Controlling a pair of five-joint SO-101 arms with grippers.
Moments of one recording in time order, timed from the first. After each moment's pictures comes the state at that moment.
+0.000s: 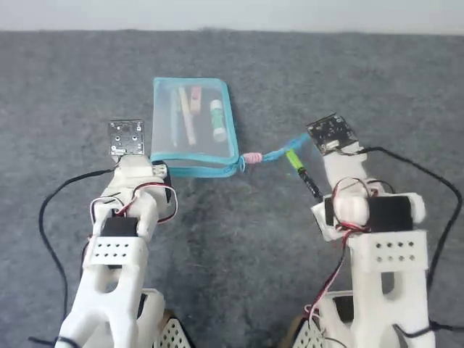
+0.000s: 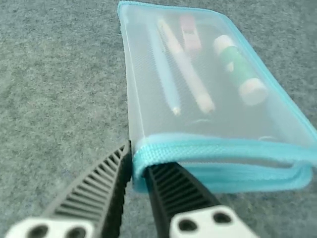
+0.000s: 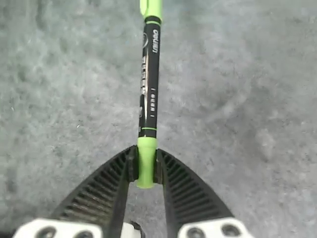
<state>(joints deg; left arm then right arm) -6.2 -44.4 73.8 24.4 7.3 -6.7 -46.3 31.5 93.8 19.9</state>
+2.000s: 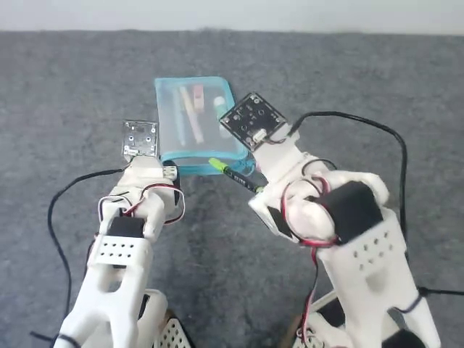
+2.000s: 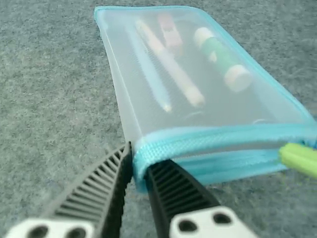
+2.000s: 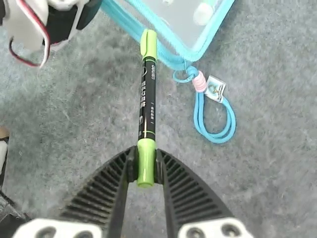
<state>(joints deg) -2.5 -44.4 73.8 24.4 5.7 -34.6 -33.9 4.8 98.0 12.5</state>
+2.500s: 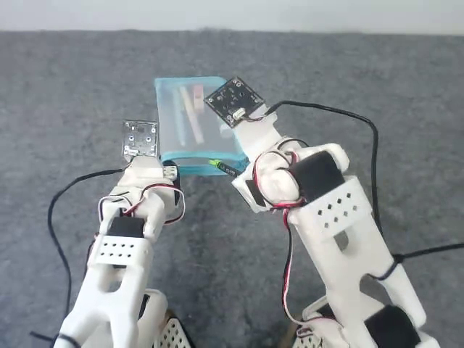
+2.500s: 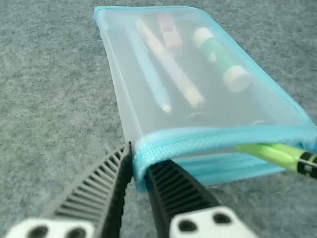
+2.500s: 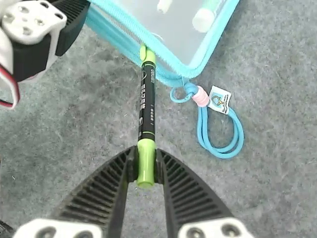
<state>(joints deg) -2.4 -44.4 73.8 24.4 5.7 -34.6 -23.9 5.4 89.8 9.7</state>
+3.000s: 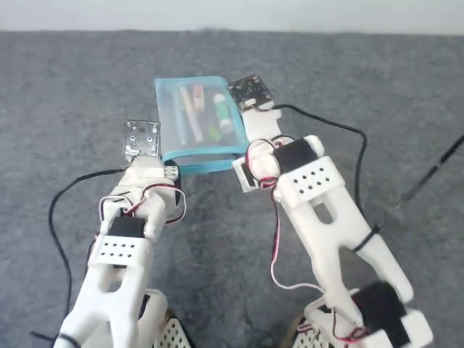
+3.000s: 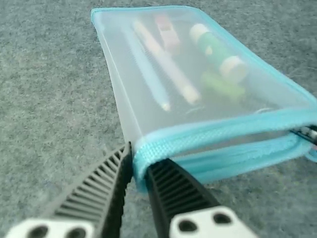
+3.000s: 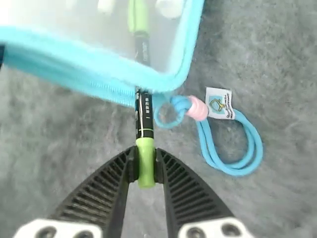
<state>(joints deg) -2.1 -44.4 73.8 24.4 5.7 -29.8 -13.4 18.7 67.4 -3.2</state>
